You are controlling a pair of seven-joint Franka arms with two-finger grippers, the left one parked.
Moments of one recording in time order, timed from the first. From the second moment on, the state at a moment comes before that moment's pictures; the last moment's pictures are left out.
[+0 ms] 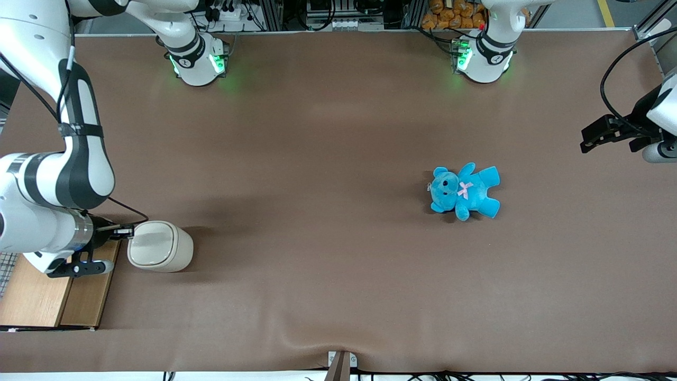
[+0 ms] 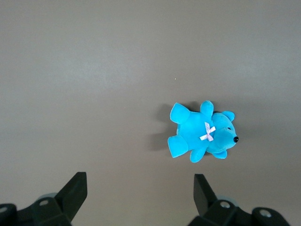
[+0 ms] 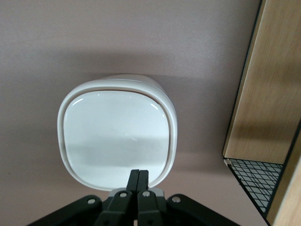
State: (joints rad) arm -0.02 0.60 -0.02 -1.38 0.01 1.81 -0.13
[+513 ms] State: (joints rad) arm -0.02 0.62 -0.02 -1.38 0.01 1.84 -0.13
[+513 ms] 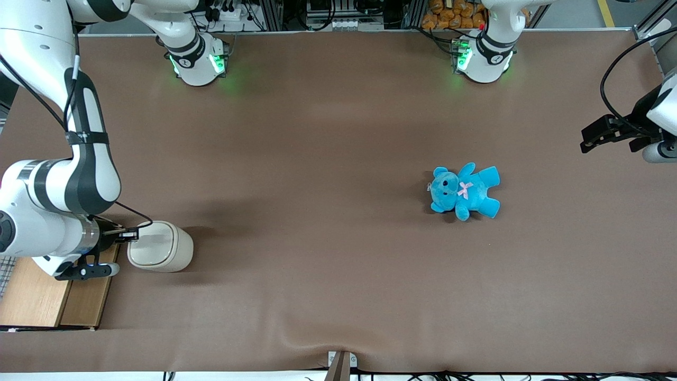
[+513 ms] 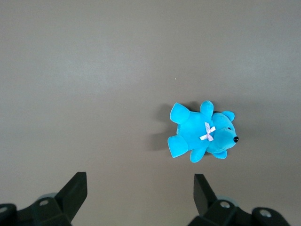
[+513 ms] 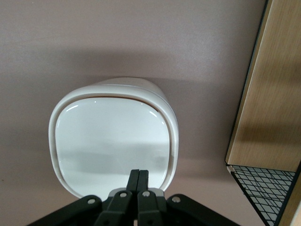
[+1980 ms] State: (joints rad) arm -0.02 0.66 -0.02 -1.38 0.00 1.91 -0.14
